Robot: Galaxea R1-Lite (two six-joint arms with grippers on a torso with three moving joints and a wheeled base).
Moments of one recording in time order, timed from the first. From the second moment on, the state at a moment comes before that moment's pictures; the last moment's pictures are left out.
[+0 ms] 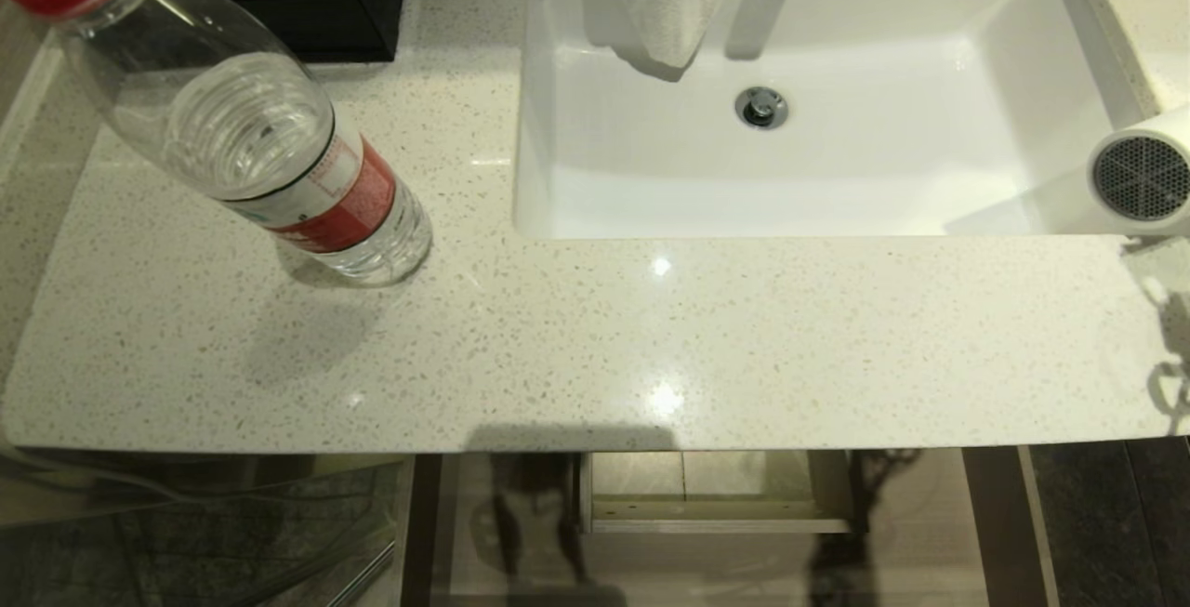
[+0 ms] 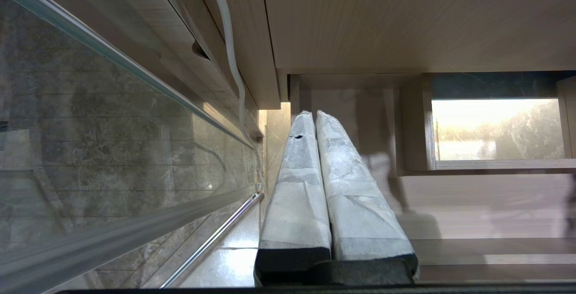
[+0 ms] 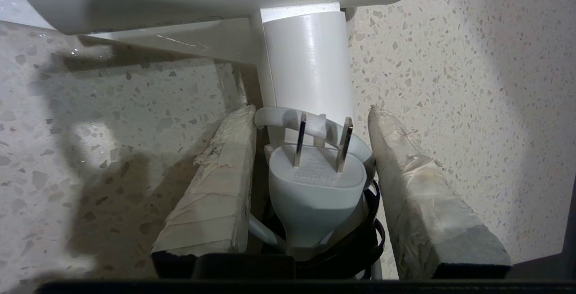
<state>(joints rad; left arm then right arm) 0.00 0.00 0.00 0.00 0.00 0.00 -0.15 1.01 -0.75 -0.13 -0.18 -0.40</state>
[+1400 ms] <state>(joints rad) 0.00 0.00 0.00 0.00 0.00 0.00 -0.21 0.70 -0.65 0.13 -0.25 -0.32</state>
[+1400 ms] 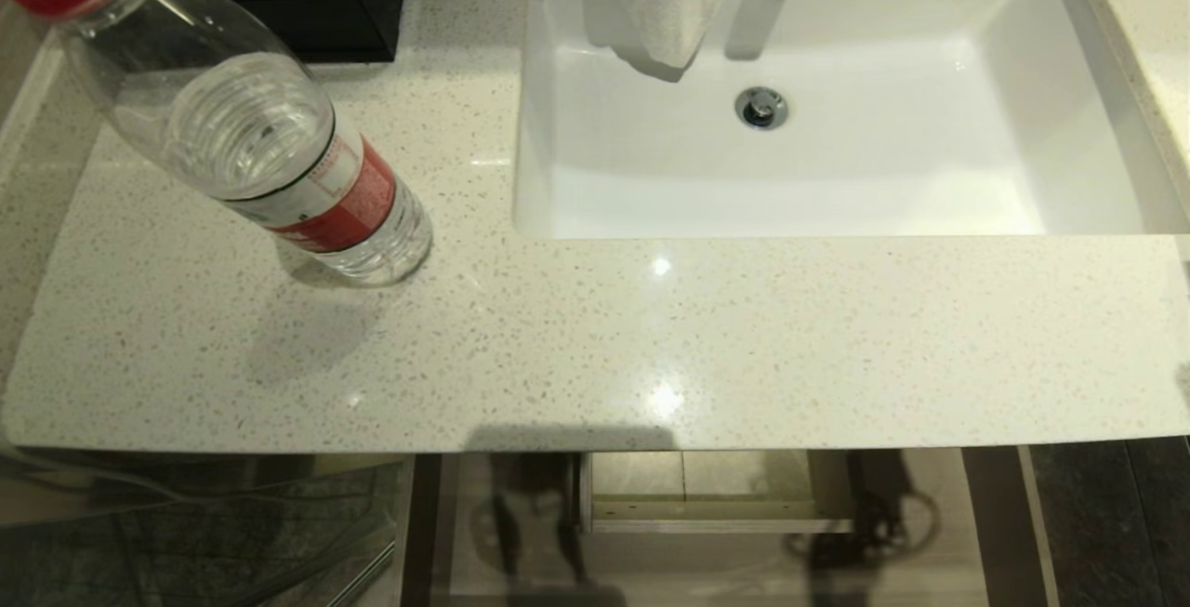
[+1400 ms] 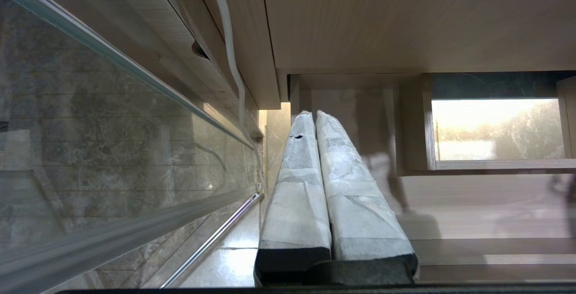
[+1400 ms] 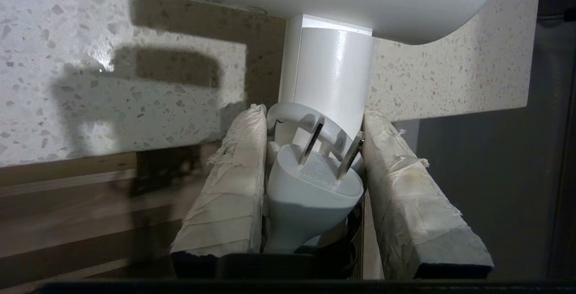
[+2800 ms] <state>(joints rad) 0.00 0.00 0.00 0.00 0.00 0.00 -0.20 0.51 -0.59 0.18 -0.29 -0.33</state>
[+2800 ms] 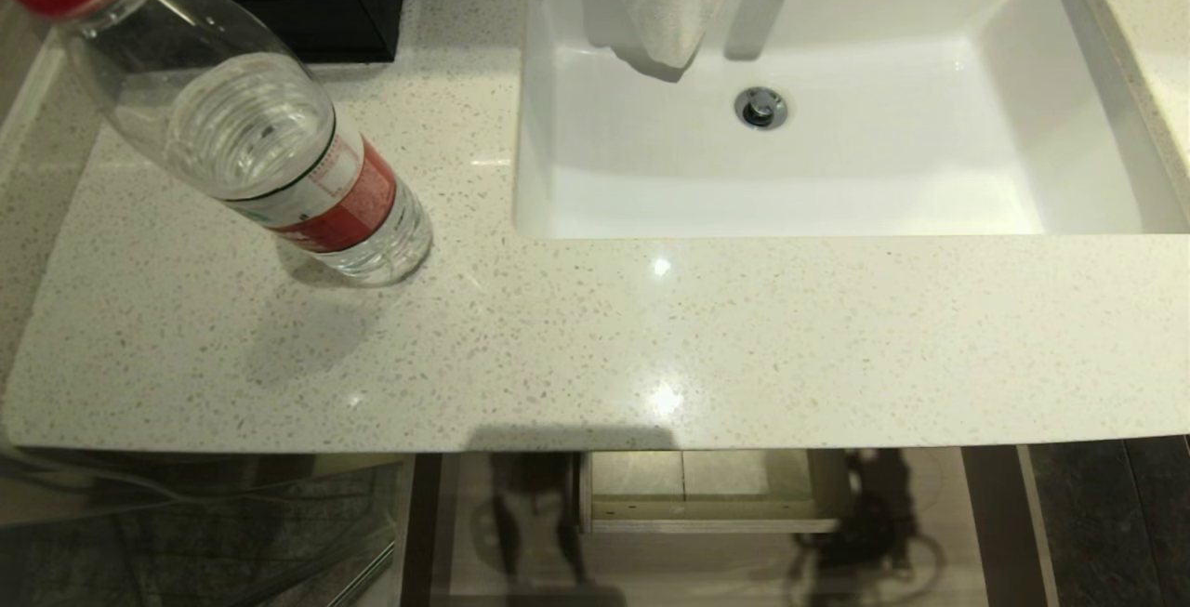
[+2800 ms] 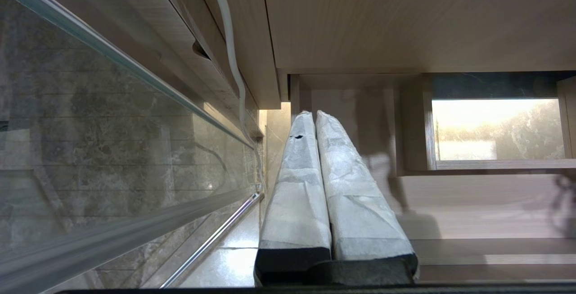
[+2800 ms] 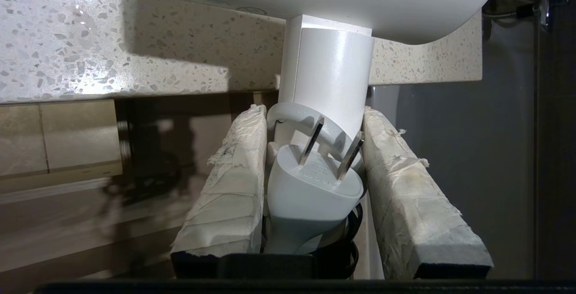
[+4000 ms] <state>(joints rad) 0.00 0.00 0.00 0.00 0.00 0.00 -0.20 0.50 -0.61 0.24 -0.29 -0.36</state>
